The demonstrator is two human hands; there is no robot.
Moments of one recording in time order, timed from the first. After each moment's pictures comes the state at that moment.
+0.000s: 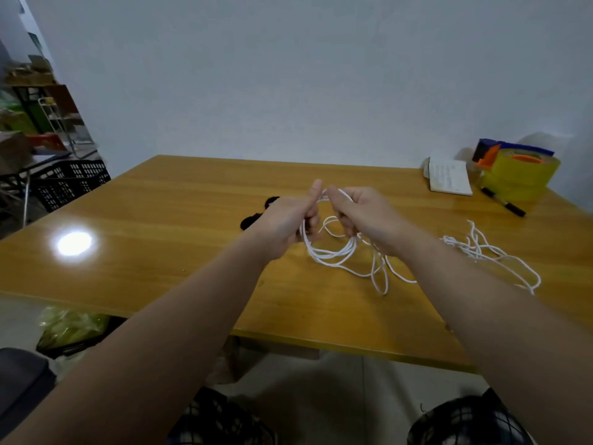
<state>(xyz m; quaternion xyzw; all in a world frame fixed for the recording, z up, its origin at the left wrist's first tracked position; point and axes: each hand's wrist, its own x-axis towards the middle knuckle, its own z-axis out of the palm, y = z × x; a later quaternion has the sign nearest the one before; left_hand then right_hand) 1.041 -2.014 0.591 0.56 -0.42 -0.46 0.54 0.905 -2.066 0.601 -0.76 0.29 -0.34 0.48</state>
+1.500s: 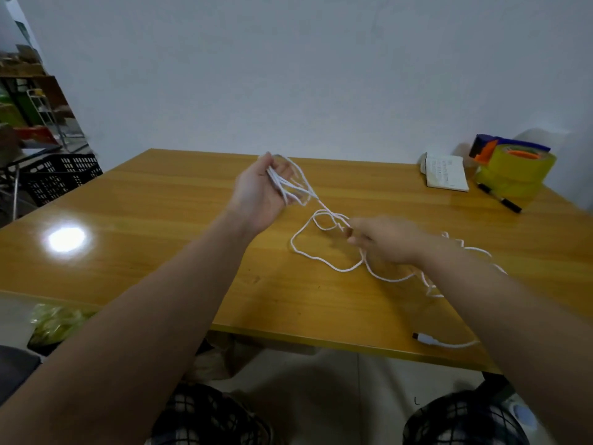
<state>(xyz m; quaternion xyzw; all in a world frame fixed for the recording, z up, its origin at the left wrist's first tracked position) 1.065 -2.021 0.615 0.31 -0.24 -0.57 0.72 0.860 -2.097 0.573 -0.93 0.37 0.00 0.05</state>
